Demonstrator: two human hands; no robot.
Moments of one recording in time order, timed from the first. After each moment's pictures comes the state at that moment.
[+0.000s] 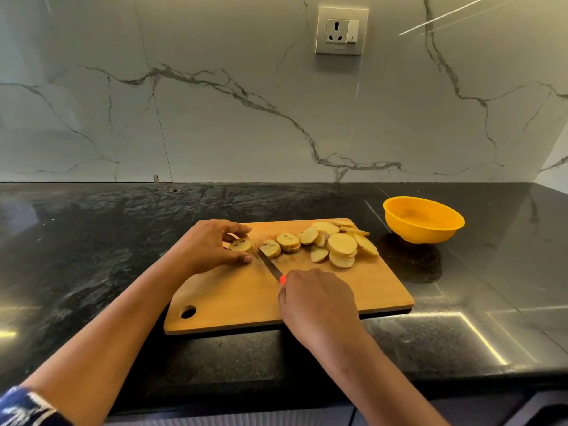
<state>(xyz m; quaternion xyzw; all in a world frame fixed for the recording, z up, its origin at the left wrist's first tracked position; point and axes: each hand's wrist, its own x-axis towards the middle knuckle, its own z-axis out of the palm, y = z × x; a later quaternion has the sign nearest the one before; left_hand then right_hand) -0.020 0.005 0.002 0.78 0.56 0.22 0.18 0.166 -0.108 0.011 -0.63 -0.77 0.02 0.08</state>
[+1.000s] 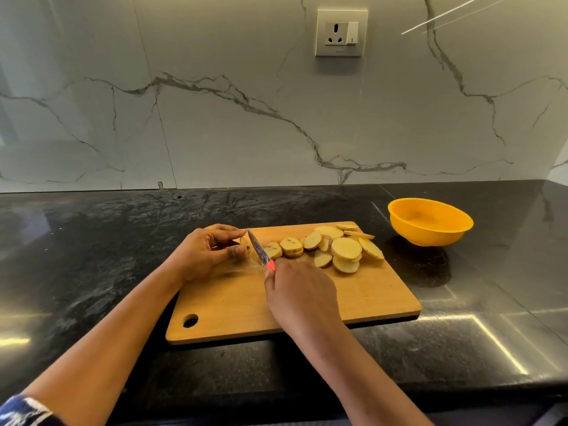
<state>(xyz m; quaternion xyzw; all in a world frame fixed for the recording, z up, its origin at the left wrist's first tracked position) -0.033 0.006 -0.005 0.75 0.52 0.32 0.26 0.149 -0.083 0.006 -0.63 -0.76 0.06 0.18</state>
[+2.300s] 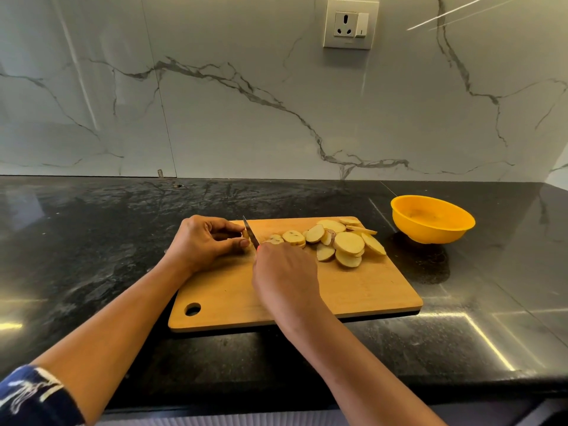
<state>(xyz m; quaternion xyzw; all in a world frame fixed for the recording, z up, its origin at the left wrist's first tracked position) -0.032 -0.002 -0.011 0.70 0.55 0.40 0.21 0.123 -0.076 0.023 -0.61 -0.78 0.05 0.10</state>
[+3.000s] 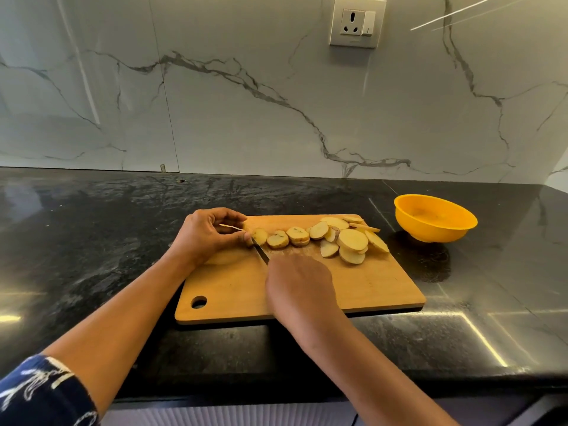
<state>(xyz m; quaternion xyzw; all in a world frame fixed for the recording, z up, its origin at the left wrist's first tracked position) -0.034 0.003 -0.014 0.68 0.54 0.42 0.27 0.132 -0.087 0.013 -0.61 -0.79 0.04 0.04</state>
